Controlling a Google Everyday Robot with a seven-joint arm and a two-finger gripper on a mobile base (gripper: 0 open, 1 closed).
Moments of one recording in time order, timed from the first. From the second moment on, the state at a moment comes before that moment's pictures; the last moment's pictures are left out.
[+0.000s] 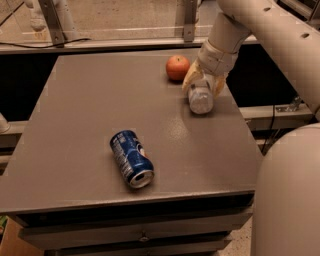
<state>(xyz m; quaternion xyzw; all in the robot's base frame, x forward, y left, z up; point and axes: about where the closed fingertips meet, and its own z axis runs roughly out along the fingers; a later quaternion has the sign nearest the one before) 0.646 -0.135 0.839 -0.99 0.07 -0.02 0.12</state>
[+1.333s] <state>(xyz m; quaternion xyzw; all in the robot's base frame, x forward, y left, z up) 0.669 -0.162 0.940 -0.96 0.13 -0.11 0.22</state>
